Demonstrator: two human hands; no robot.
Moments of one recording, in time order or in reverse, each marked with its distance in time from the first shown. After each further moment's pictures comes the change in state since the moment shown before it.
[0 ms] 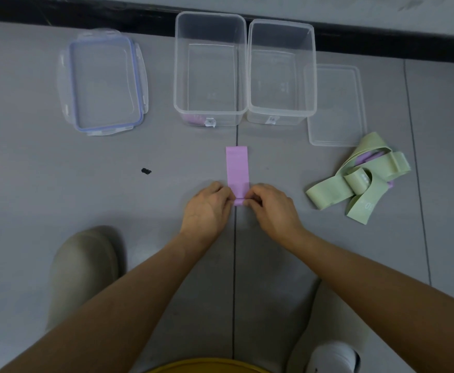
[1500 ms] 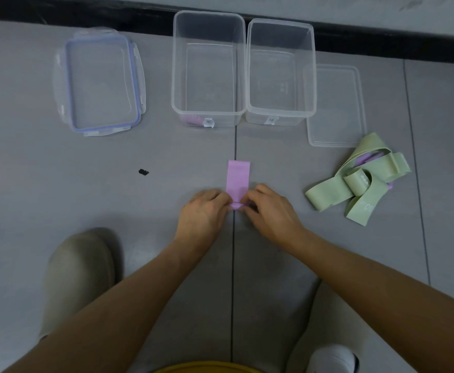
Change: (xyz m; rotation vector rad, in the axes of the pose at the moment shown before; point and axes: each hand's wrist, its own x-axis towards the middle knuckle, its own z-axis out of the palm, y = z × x) left_hand -0.008 -0.009 0.005 0.101 0.096 0.060; right_hand 0.002 0.000 -0.002 -0.130 -0.079 -0.118
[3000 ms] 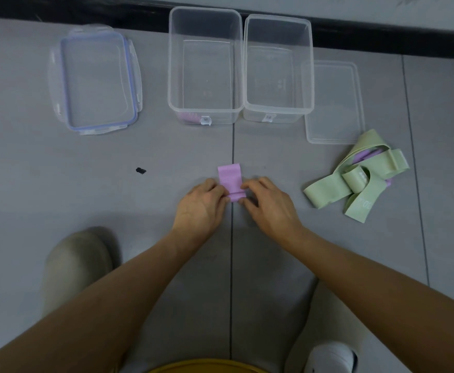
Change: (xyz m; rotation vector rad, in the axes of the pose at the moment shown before) left_hand 0.011 0.000 -0.007 -0.035 -0.067 -0.017; right_hand 0.002 0.002 -0.001 0.006 0.085 0.027
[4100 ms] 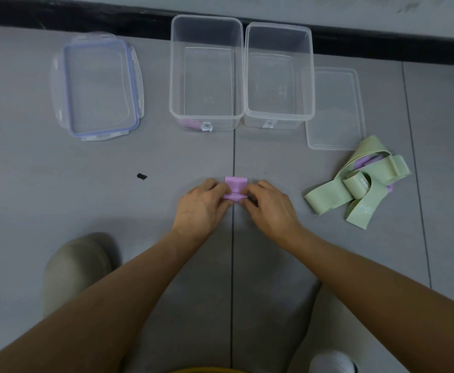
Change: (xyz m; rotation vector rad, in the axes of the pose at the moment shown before) left_hand 0.013 -0.001 -0.009 -0.020 -0.009 0.039; right_hand 0.011 0.001 -0.001 0.009 0.000 0.026
